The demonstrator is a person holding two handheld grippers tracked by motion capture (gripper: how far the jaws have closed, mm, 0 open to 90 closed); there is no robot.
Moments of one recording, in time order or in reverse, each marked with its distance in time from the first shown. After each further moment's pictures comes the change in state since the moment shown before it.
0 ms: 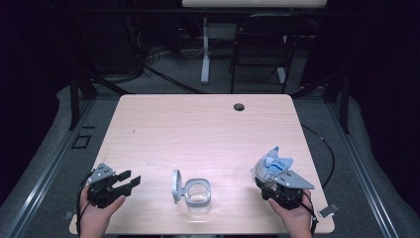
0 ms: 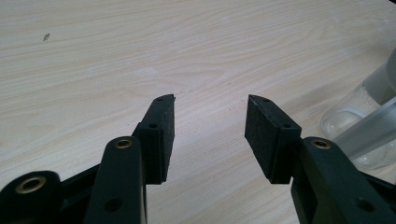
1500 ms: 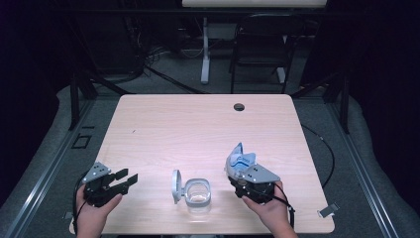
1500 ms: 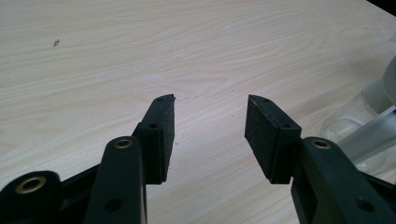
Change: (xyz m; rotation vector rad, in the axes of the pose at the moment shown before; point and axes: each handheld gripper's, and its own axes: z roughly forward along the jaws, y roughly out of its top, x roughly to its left) left arm 0.005 0.003 -0.006 -0.024 0.003 -0.014; right arm 0.055 0.048 0.030 0.027 0.105 -0.174
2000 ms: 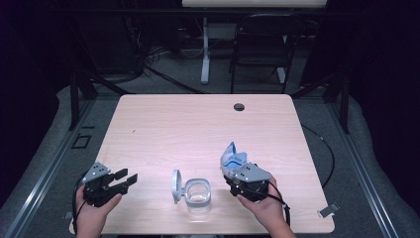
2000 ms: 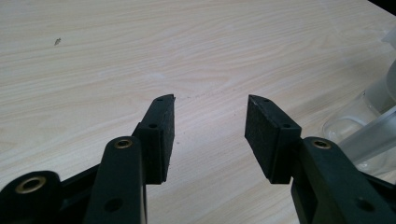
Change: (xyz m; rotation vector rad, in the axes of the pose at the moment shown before) left arm 0.001 -0.001 0.001 0.001 0.000 -0.004; right arm 0.007 0.009 0.009 0.017 -0.006 -0.050
